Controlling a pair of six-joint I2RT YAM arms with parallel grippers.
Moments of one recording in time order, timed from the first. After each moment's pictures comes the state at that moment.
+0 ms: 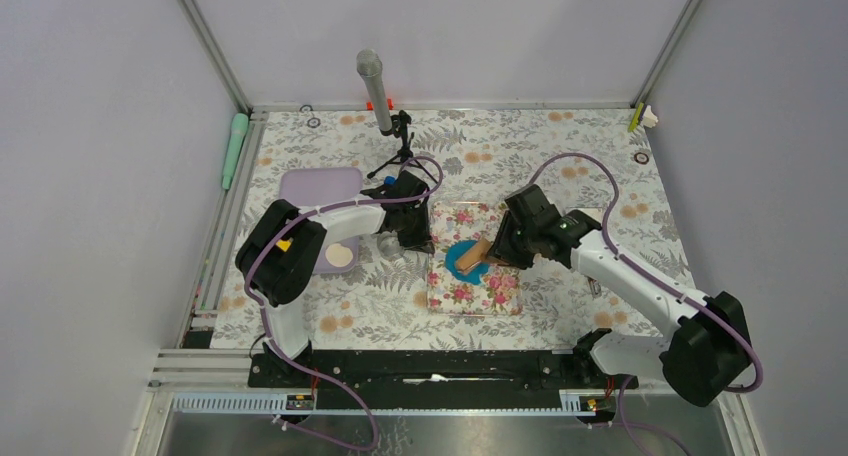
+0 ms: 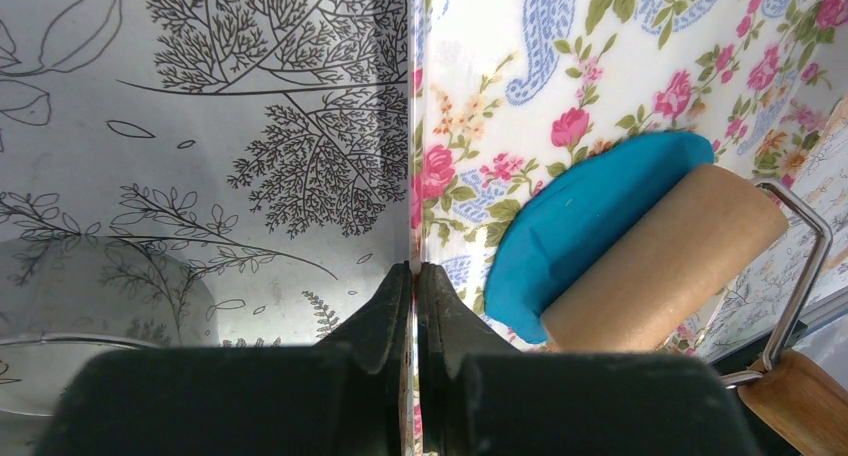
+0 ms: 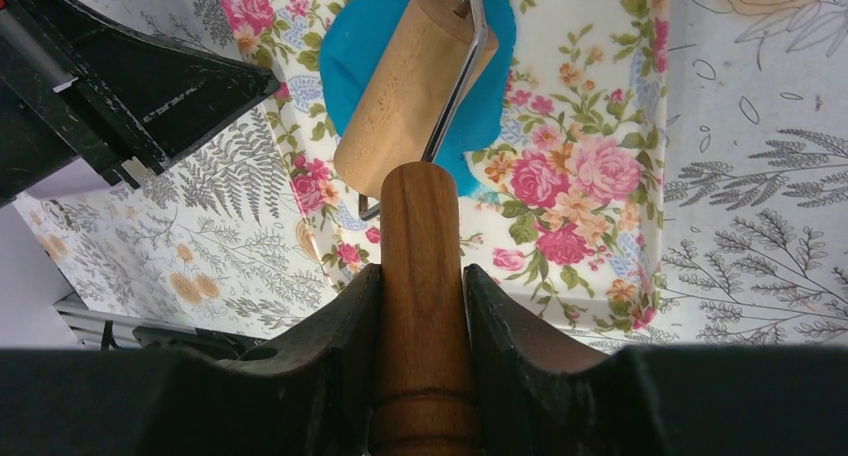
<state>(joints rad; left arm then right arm) -0.64 1.84 1.12 -0.37 0.21 -0.73 0.61 1.24 0.89 -0.73 -0.01 0.93</state>
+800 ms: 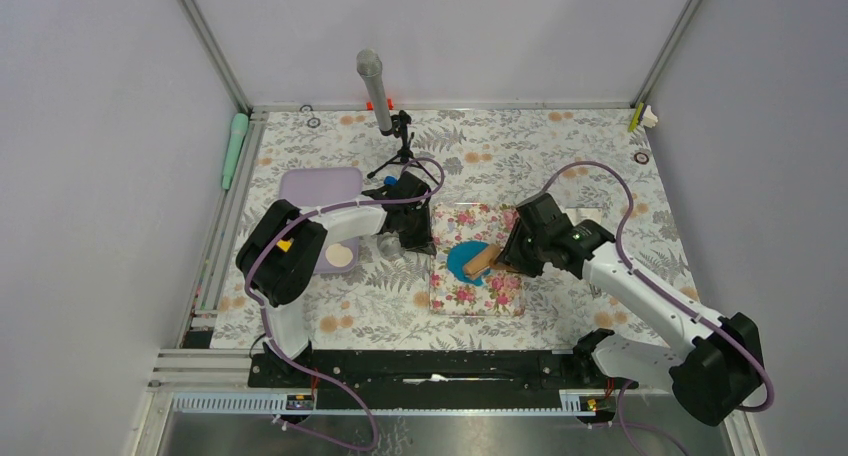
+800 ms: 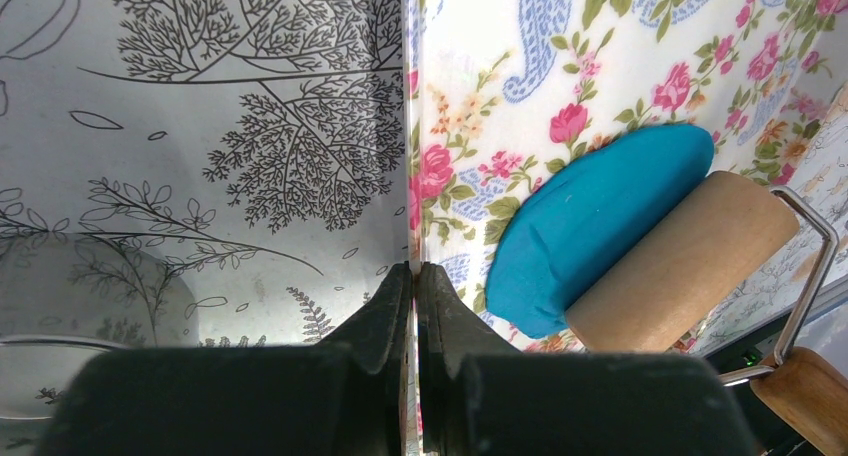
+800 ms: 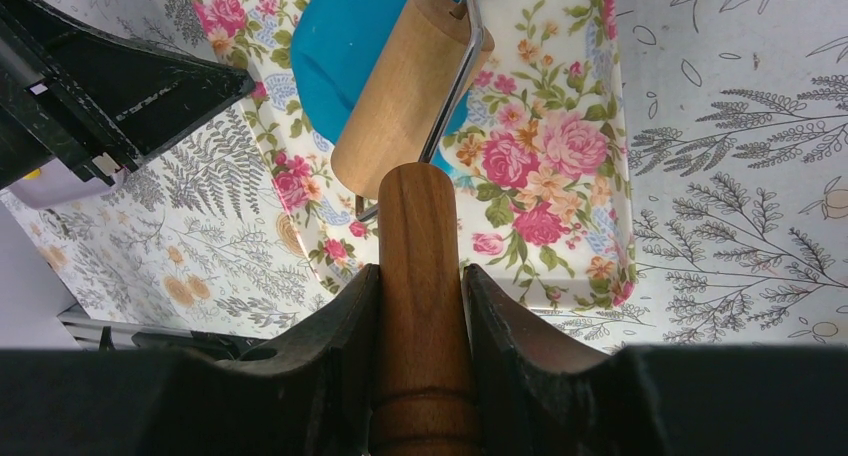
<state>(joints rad) -0.65 1.84 1.12 -0.37 0.21 -0.73 0.59 1.13 0.83 -0.78 0.02 0.96</state>
